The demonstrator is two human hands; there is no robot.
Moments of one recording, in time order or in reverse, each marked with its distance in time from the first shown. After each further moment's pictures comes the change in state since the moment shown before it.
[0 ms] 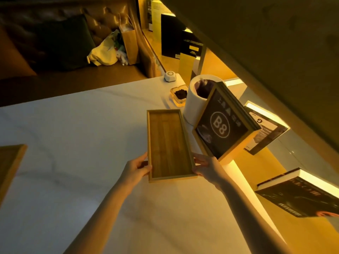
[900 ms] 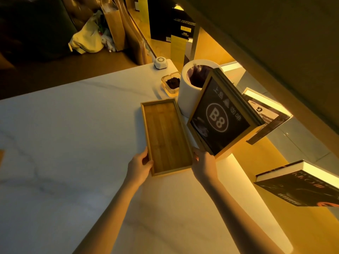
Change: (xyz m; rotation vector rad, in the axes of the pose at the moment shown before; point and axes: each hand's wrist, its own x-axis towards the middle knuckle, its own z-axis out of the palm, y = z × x) left_hand 0.047 -0.018 0.035 0.270 0.122 0.149; right_hand 0.038 0.030 0.026 -0.367 0.397 -0.064
